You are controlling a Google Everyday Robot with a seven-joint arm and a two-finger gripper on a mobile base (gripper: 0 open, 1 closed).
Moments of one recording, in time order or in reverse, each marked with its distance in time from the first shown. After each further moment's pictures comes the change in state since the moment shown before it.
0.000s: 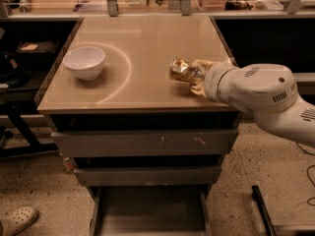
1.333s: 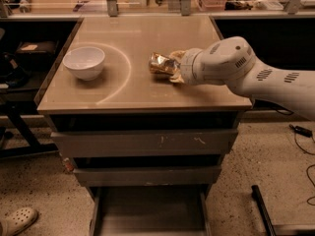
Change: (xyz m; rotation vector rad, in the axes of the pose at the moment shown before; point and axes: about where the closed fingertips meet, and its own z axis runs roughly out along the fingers) arm -0.042 -0.004 0.088 -0.142 -0.096 -0.044
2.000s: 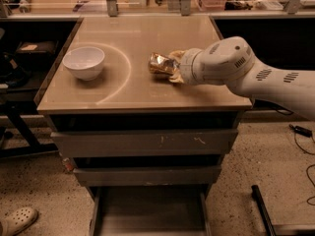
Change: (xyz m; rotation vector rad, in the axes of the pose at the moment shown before) arm 0.000 0.000 0.000 -0.002 -0.001 0.001
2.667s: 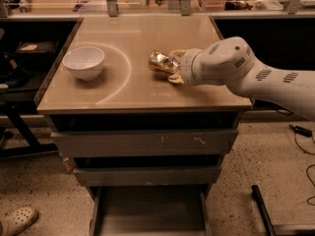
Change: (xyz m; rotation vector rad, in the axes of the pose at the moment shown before) arm 0.000 0.000 0.000 0.000 0.000 0.000
